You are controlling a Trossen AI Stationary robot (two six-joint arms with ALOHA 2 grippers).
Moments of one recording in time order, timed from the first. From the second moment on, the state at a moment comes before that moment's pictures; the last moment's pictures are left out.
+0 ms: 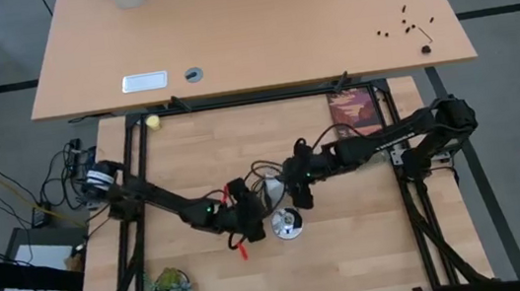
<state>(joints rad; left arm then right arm) -0.32 1.78 0.96 -0.03 -0.64 -0.24 0.06 1.57 0.99 -0.32 0.13 0.23</state>
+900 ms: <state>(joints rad) -0.12 1.81 0.96 0.13 -0.63 0.21 -0.03 1.72 0.97 -0.20 -0.19 0.17</state>
